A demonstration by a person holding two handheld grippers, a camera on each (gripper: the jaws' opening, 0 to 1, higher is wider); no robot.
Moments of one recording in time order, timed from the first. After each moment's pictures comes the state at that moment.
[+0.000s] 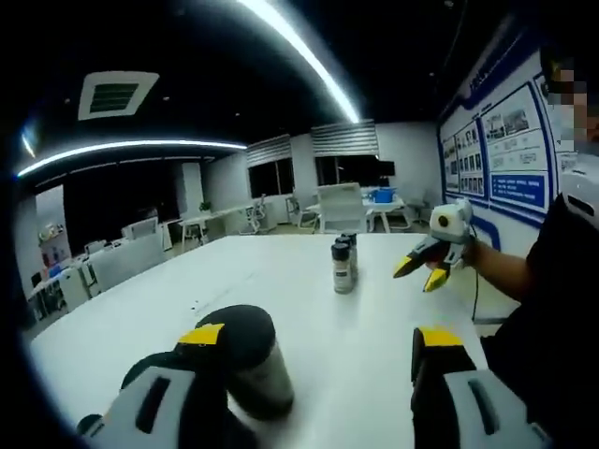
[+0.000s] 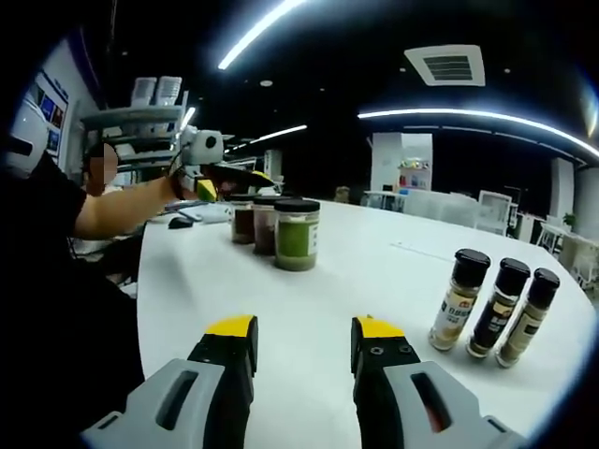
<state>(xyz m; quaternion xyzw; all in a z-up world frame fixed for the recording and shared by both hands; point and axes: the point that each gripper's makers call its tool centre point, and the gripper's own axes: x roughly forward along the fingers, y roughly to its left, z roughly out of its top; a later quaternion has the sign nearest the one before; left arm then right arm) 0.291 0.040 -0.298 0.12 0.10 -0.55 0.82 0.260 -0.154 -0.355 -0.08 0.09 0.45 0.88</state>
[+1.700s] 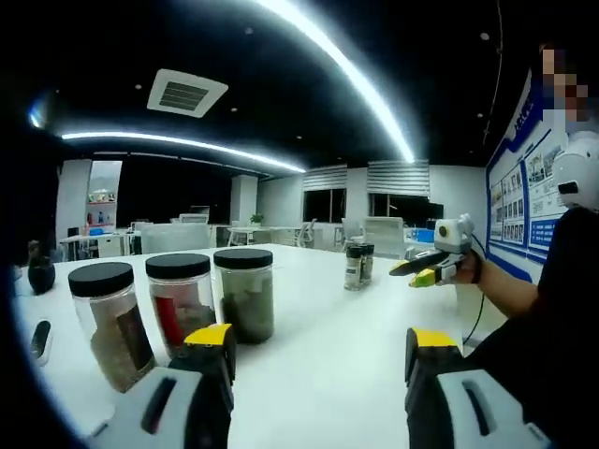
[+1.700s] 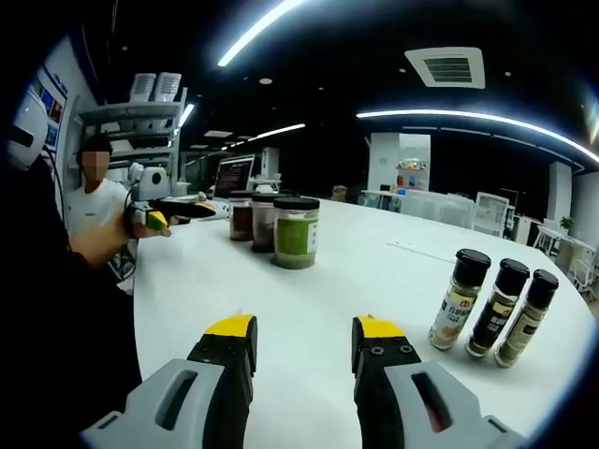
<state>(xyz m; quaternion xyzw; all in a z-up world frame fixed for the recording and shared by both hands) 0.215 0.077 -0.341 0.01 0.06 -0.44 0.89 0.260 -0.152 -0.359 -0.09 0.10 0.44 0.89</state>
